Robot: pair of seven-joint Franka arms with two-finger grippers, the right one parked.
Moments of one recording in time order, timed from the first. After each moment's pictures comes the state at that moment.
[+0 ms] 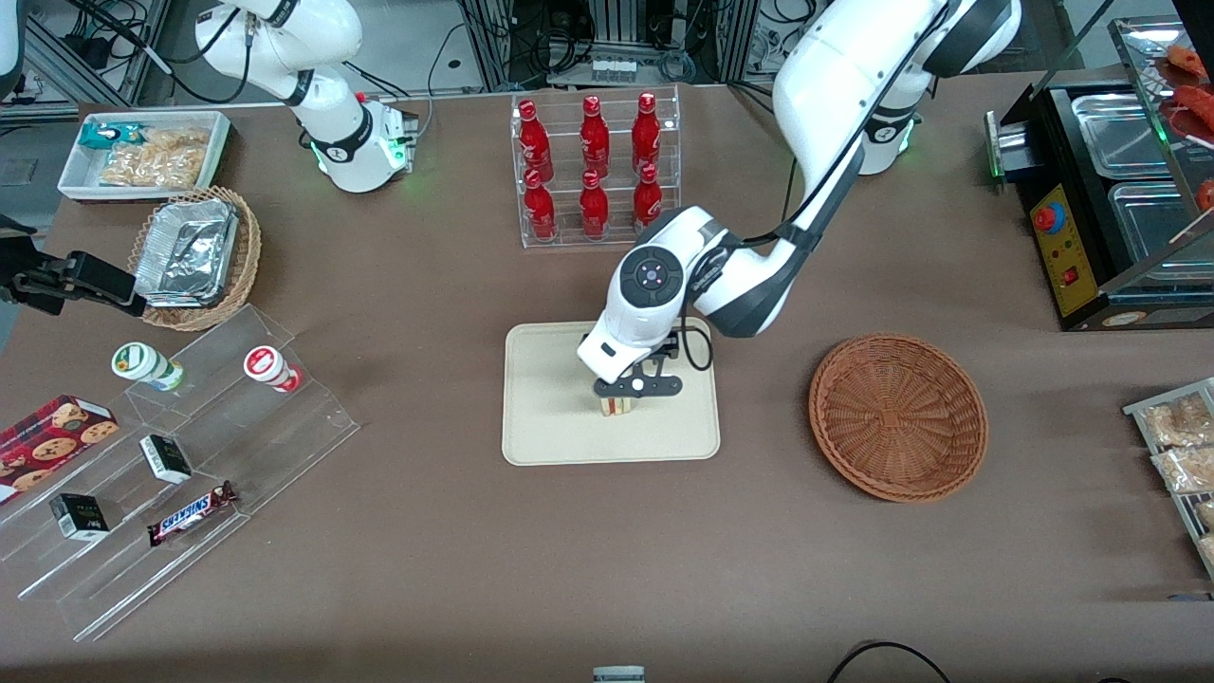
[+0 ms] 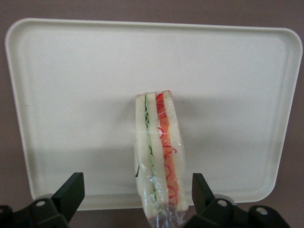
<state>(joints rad) -0.54 0.64 -0.24 -1.49 0.03 2.11 -0.79</state>
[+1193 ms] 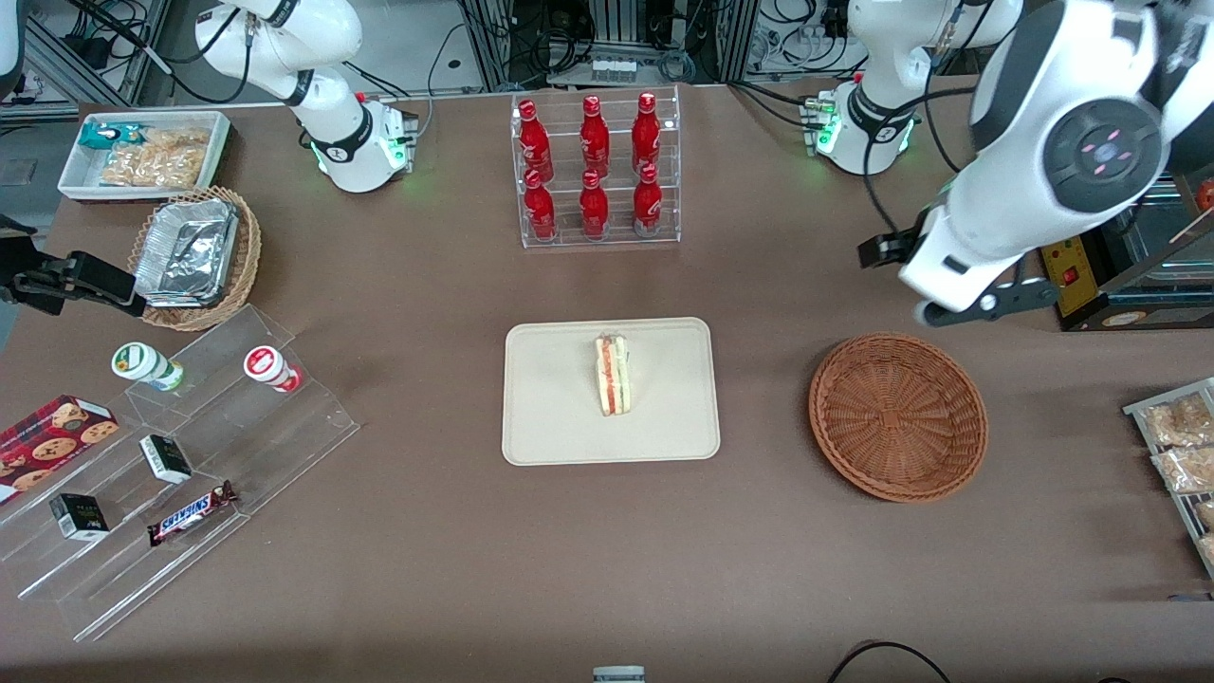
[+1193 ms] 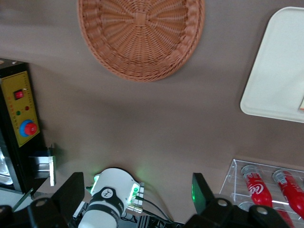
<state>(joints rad) -0.08 0.10 -0.22 -1.52 0.04 1.27 -0.45</state>
